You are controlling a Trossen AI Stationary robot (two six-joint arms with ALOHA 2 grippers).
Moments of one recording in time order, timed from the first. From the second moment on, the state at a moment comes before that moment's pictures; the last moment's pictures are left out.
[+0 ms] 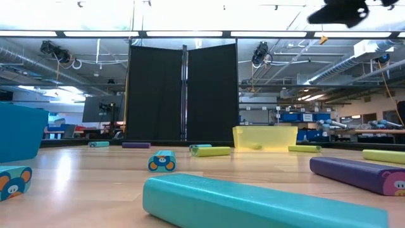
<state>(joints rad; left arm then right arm) -0.70 1.76 1.58 -1.29 0.10 -1.35 0.70 1.11 0.69 -0.16 0.83 0.35</state>
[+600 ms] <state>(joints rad) -0.96 1.97 1.57 -1.04 0.12 -2.28 0.57 1.13 0.67 0.04 0.60 0.12</state>
